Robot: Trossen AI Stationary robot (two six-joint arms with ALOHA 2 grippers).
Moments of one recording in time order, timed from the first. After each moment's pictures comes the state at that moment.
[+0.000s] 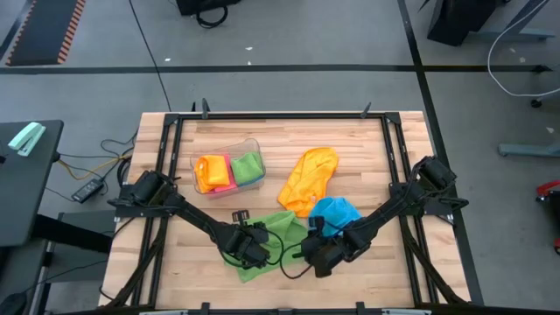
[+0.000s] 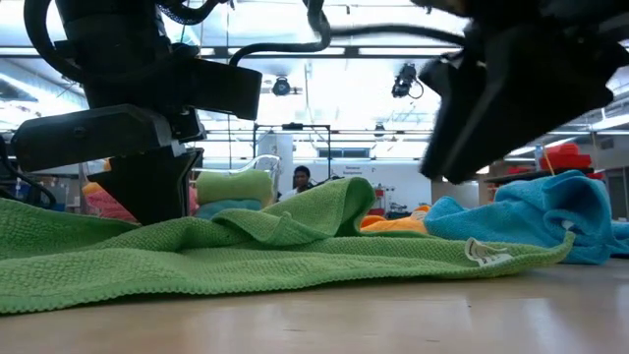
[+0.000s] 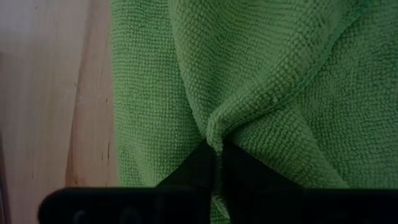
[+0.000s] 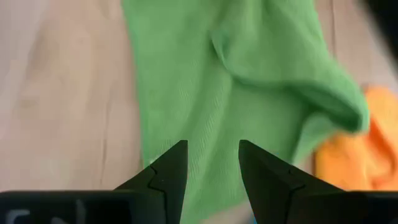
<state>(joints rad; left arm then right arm) -0.51 2.00 1.27 -0.74 -0.35 -0.69 0.58 1.84 1.14 -0.35 0.43 0.31</state>
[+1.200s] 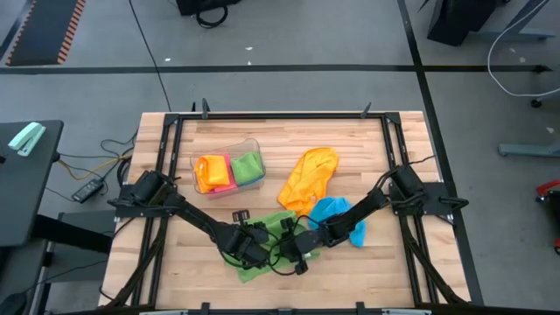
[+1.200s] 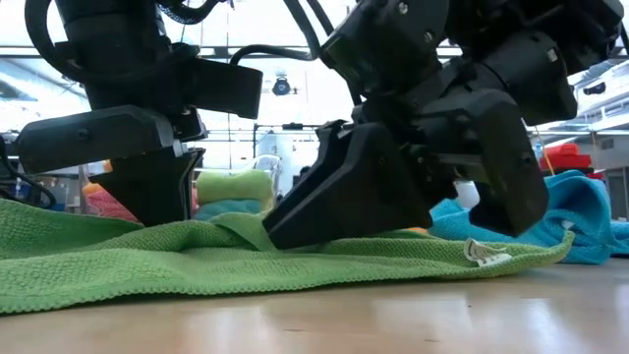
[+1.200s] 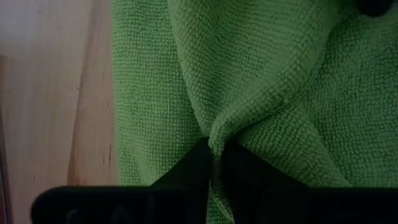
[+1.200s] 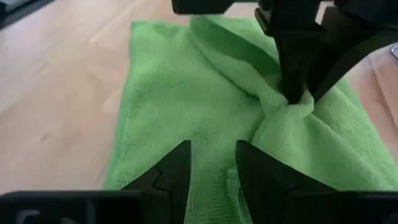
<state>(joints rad) -0.51 2.00 1.27 -0.73 -0.36 -0.69 0.42 2.09 1.02 0.50 0.23 -0.10</state>
